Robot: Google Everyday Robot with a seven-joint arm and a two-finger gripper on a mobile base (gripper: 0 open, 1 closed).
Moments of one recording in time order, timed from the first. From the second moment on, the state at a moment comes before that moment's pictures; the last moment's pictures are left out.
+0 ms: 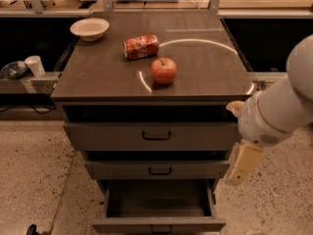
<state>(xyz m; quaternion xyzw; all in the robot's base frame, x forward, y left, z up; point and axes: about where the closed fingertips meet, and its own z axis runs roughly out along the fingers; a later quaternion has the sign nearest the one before) 0.423 -0.177 0.817 -0.62 0.76 0.03 0.18</state>
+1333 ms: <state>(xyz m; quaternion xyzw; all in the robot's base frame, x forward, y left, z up) 0.408 -0.136 0.661 -0.65 0.69 0.16 0.28</state>
